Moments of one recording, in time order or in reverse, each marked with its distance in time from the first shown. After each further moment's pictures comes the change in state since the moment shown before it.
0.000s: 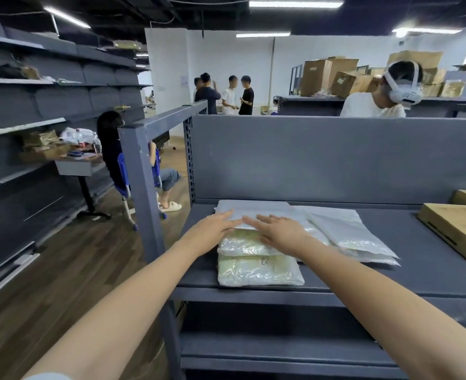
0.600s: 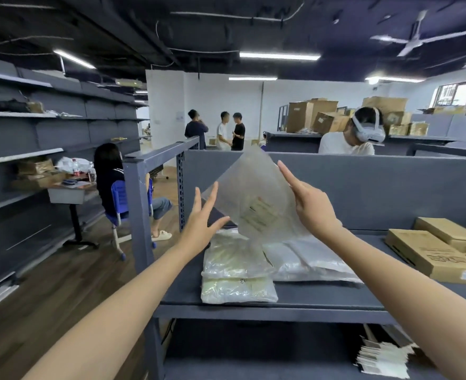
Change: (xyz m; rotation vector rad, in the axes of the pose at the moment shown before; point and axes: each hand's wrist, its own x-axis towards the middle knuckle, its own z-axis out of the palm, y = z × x) left_hand -0.033 0.076 -0.064 -0.430 0.428 -0.065; right_hand -0.096 0.024 -0.126 0.316 0.778 0.105
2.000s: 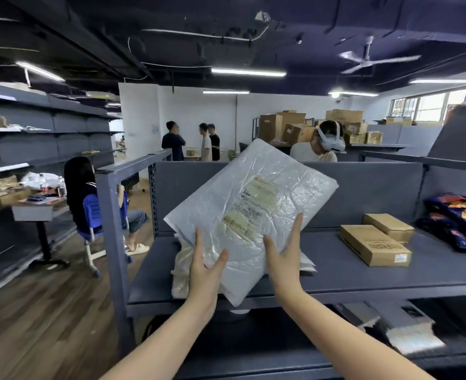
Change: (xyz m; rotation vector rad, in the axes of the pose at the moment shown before) left_hand -0.105 0.085 0.081 -1.037 0.205 -0.232; right_hand -0.125 -0.049 -0.021 0.808 0.338 0.527
